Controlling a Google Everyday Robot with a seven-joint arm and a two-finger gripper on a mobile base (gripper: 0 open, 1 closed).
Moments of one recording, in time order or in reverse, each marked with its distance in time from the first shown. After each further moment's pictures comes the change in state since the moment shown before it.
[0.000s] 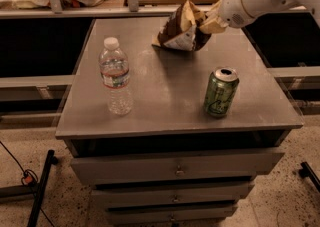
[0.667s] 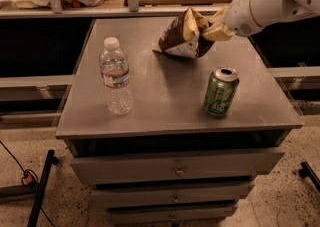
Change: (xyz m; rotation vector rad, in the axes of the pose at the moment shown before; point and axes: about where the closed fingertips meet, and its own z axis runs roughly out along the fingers) arm 0.004 0.029 -0.022 -0.004 -0.038 -0.070
